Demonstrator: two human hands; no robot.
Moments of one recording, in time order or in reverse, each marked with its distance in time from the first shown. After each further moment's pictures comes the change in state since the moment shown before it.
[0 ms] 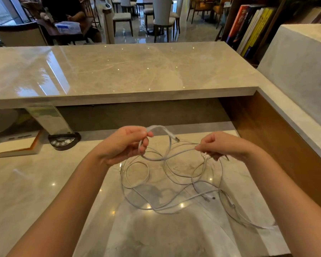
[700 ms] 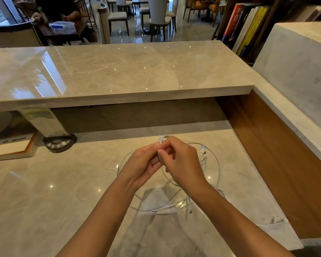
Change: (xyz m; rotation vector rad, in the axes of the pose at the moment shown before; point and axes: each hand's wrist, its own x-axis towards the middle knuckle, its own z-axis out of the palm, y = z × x) left_hand 0.016 -0.057 0.049 -0.432 0.158 0.026; right_hand -0.012 -0.050 0.112 -0.010 0.646 -0.383
